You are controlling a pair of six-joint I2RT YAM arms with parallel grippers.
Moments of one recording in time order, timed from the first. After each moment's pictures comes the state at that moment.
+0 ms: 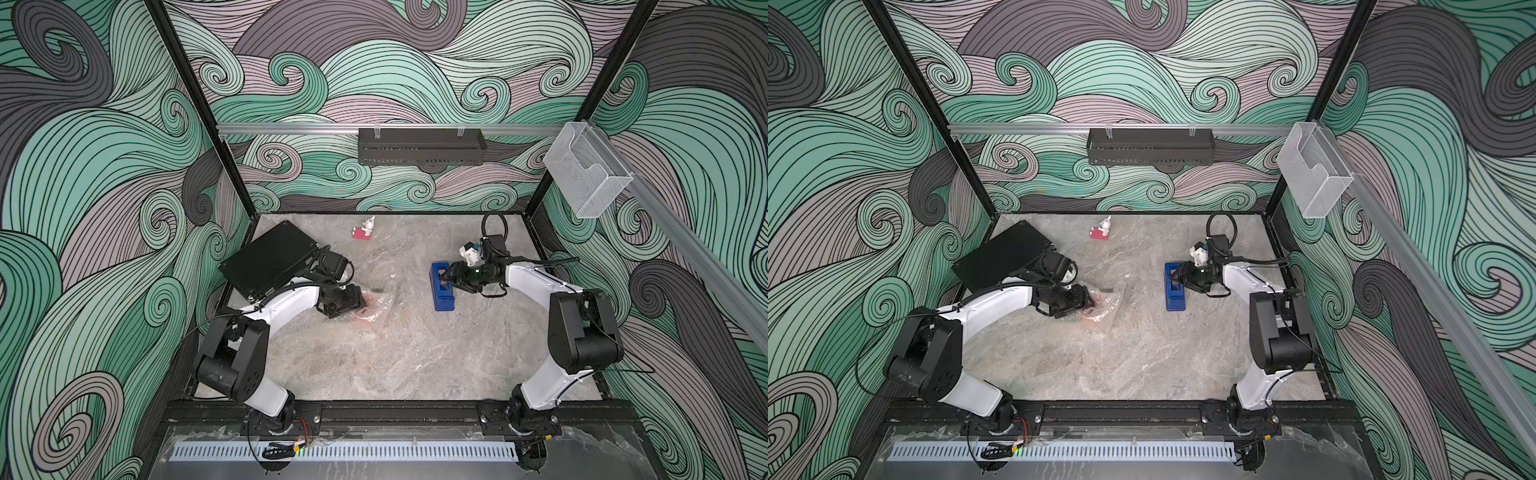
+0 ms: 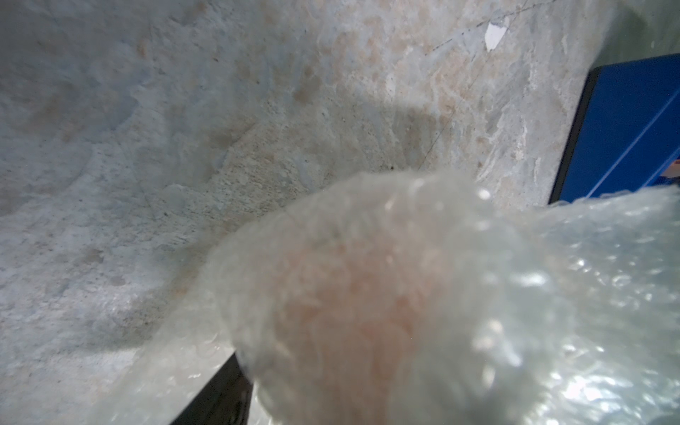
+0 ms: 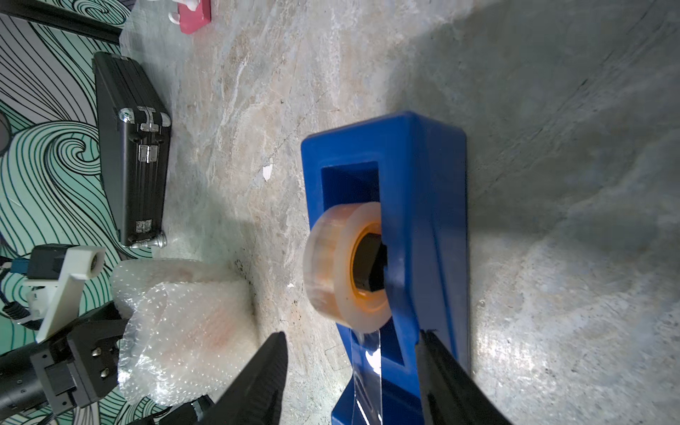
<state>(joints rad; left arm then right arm) -0.39 1.53 0.95 -0.62 0.28 -0.59 0.13 1.70 1.06 -0.44 -0.59 0.38</state>
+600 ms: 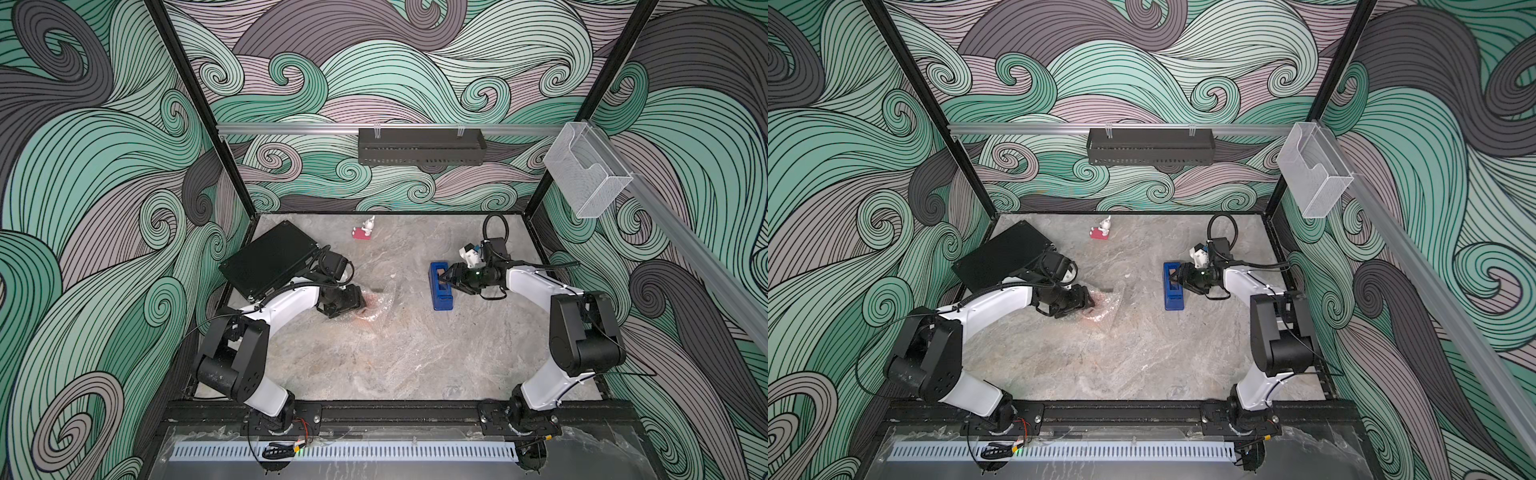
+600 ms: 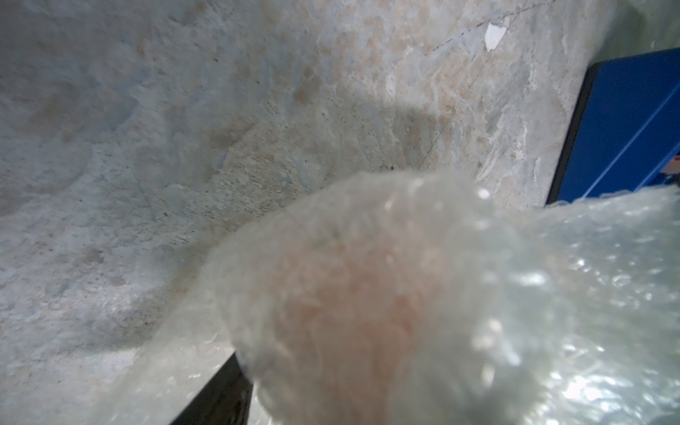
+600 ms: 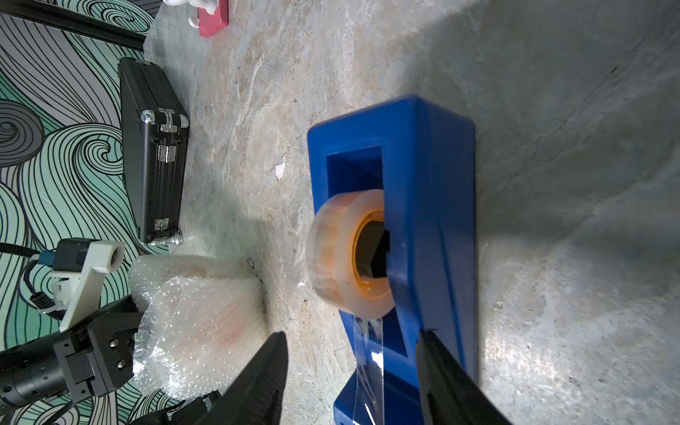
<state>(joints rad) -0.39 1.53 0.95 -0.62 0.28 -0.59 0.13 1.68 1.01 -0.38 -0.62 0.40</state>
